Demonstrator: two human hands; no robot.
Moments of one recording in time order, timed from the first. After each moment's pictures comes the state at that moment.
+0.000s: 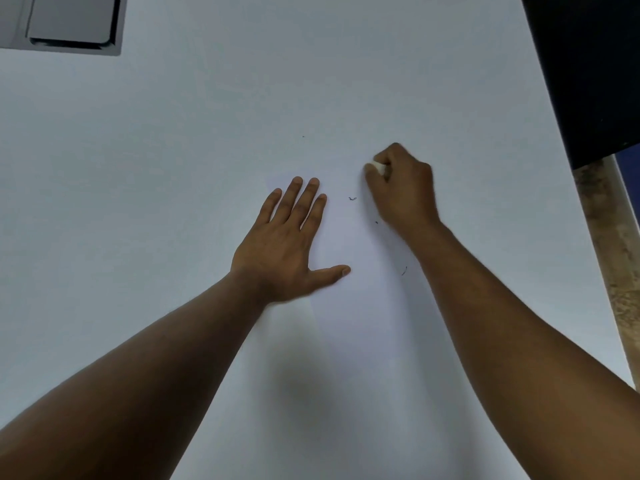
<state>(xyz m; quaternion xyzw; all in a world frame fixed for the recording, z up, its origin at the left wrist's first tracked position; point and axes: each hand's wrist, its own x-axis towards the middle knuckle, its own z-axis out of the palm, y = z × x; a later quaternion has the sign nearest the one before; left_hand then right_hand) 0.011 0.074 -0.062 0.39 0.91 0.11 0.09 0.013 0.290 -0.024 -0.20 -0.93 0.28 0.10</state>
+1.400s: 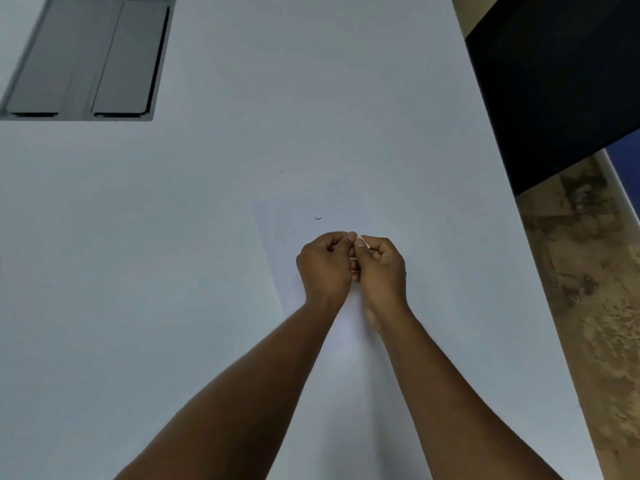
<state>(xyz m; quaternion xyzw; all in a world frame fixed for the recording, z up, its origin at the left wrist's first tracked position) 0.099 0.197 0.020 -0.11 0.76 0.62 0.14 0.132 0.267 0.018 -0.40 -0.61 0.68 0.07</state>
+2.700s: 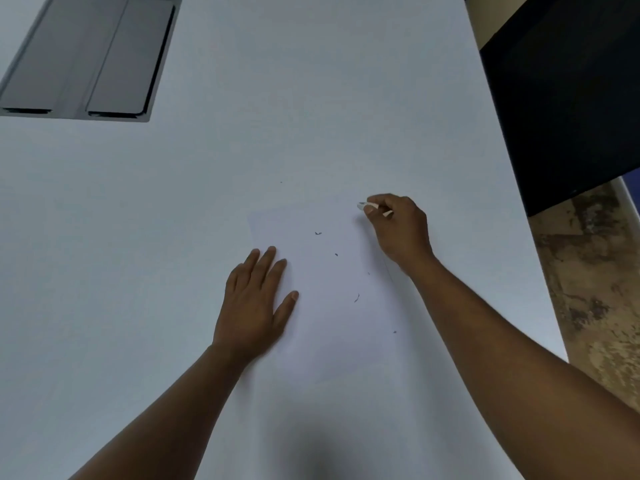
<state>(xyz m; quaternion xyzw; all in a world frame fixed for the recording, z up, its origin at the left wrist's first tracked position) 0.085 0.076 -0.063 0.23 0.96 0.17 0.06 0.039 0.358 -0.005 -0.22 -0.88 0.41 0.06</state>
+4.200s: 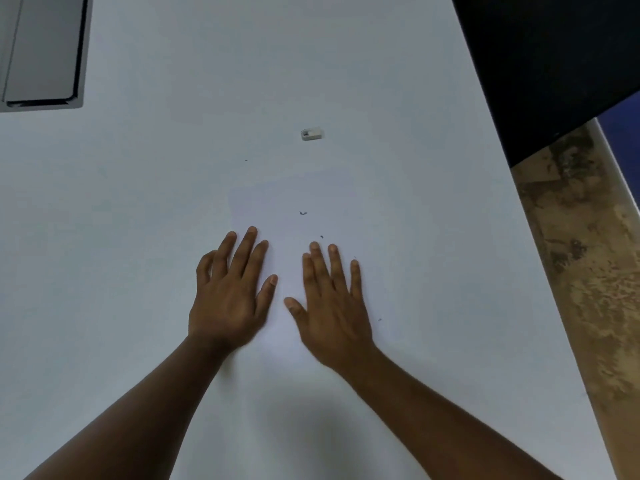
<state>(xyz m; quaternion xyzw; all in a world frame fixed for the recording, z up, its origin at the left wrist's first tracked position) 0.074 0.073 -0.061 0.27 0.95 0.09 0.08 0.164 0.241 -0.048 -0.07 -0.99 0.09 -0.10</state>
